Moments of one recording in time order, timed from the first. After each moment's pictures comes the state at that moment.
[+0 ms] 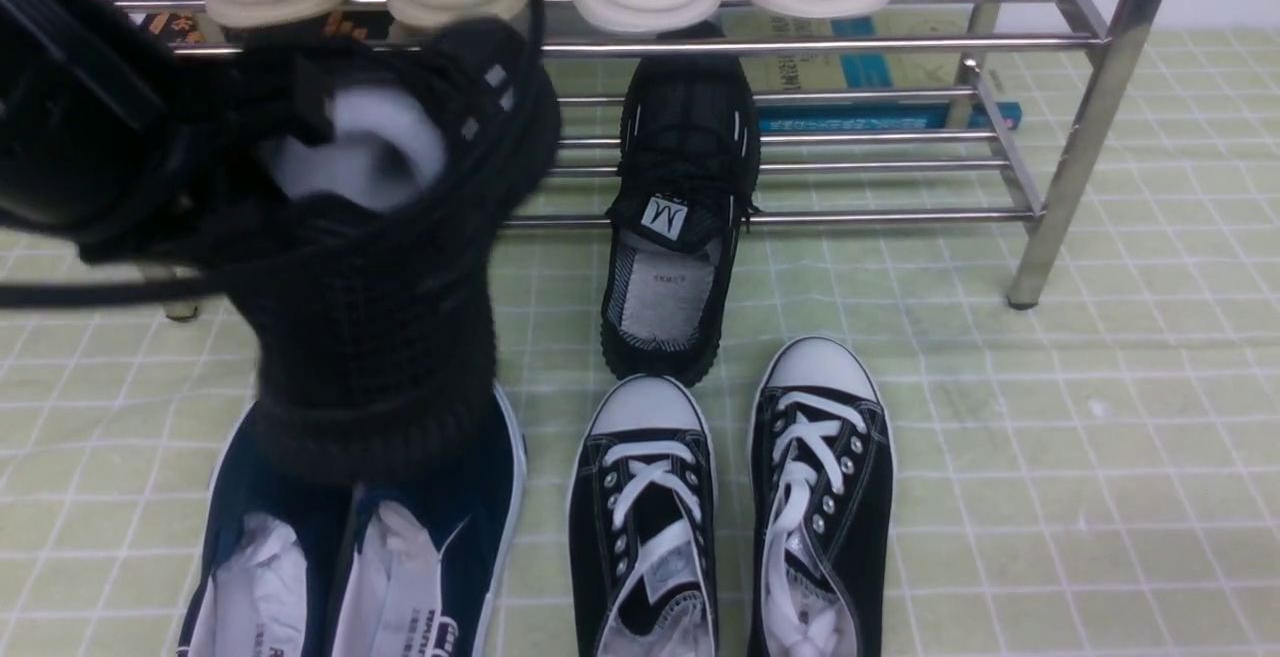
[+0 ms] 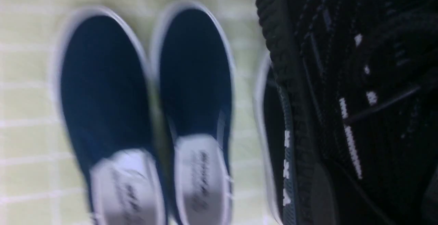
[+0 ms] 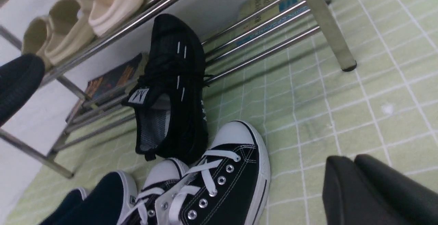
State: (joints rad) right arm 0.00 0.06 -0.30 0.49 0.59 0.12; left arm -0.28 1.22 -1.35 -0.23 1.23 -0.24
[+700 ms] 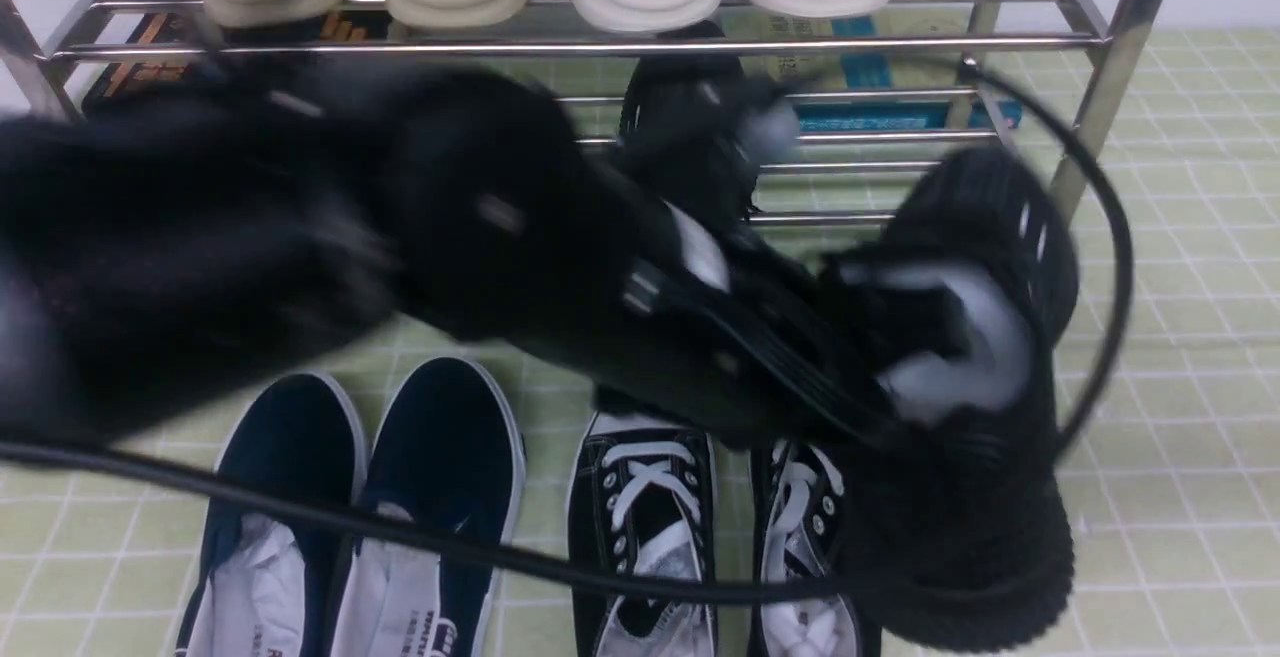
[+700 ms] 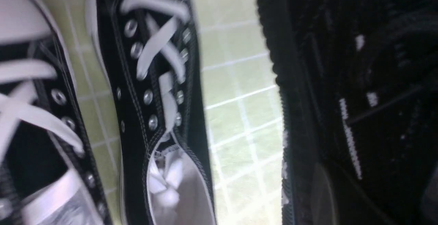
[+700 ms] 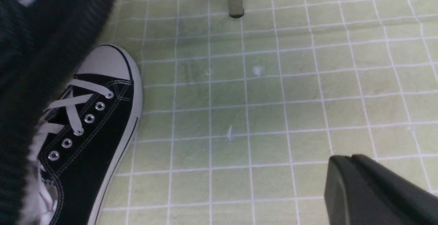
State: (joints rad) right arm 0.00 0.58 -0.79 0.10 0.97 0.09; left arm -0.91 1.53 -1.23 -0.25 0.58 -0.58
